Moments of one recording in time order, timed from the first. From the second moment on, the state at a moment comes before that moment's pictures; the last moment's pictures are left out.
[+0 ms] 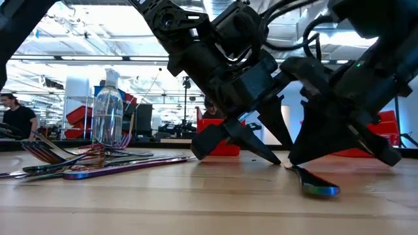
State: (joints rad) left arm -0.09 2.21 1.41 -0.03 -0.03 1.30; right arm 0.48 1.74 0.71 0.07 0.52 1.61
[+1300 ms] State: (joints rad) left arm -0.09 2.21 1.41 0.00 -0.02 1.30; right arm 0.50 1.75 0.72 0.00 0.55 1.64
